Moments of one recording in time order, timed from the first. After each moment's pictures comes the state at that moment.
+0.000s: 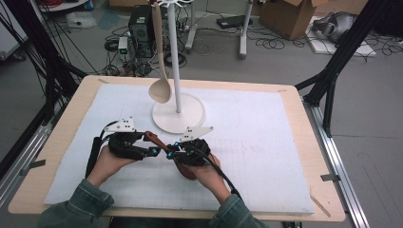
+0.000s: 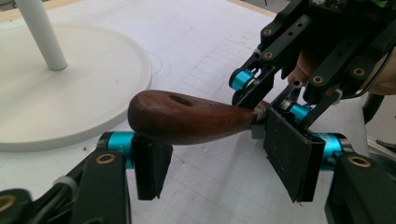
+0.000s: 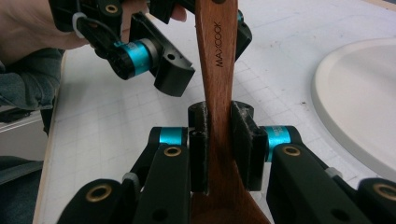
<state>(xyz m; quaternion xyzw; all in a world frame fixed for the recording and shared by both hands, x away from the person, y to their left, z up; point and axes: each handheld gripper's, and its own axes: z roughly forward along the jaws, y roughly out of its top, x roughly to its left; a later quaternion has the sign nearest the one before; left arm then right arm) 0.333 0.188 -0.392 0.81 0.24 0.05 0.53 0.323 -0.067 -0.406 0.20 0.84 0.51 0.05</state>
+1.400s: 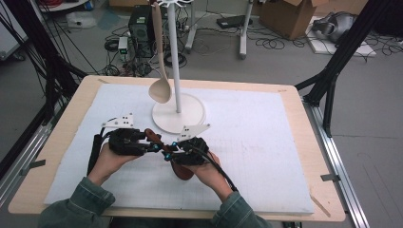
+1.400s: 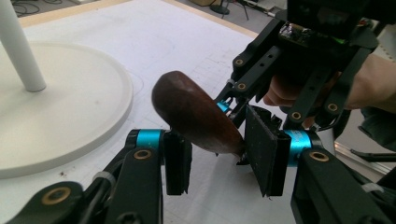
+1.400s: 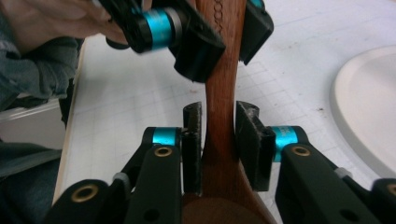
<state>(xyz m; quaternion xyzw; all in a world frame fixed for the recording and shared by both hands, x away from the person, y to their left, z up) 0.334 0.186 -0.379 0.80 0.22 0.01 0.56 0.325 -0.063 -0.400 0.17 0.85 0.50 0.03</state>
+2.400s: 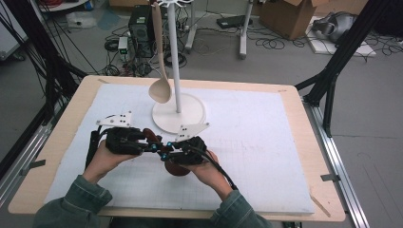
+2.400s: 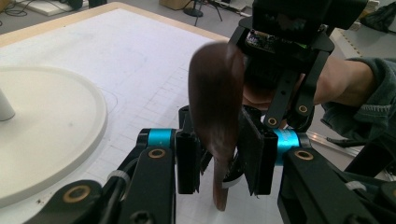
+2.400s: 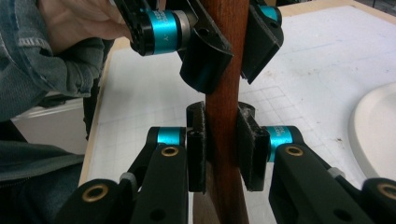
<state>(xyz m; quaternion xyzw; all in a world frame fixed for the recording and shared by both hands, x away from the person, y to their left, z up) 0.330 0.186 -0.361 0.80 0.17 -0.01 0.57 0.321 -0.058 -0.388 0.13 0.84 0.53 0.02</state>
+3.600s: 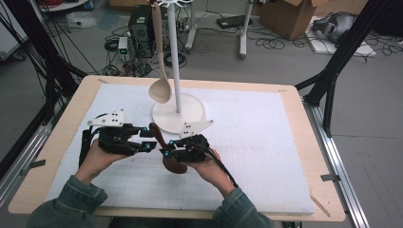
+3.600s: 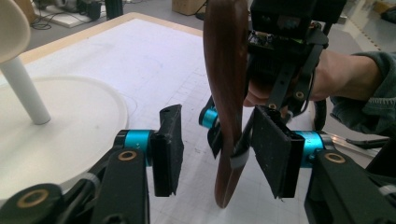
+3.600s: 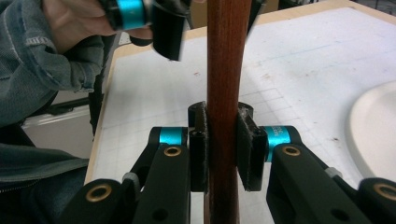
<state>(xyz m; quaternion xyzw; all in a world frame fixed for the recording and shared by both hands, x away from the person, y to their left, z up) 0.325 0.202 -0.353 0.80 0.17 0.03 0.57 0.328 -0.067 -0.386 0.14 0.83 0.54 0.01</state>
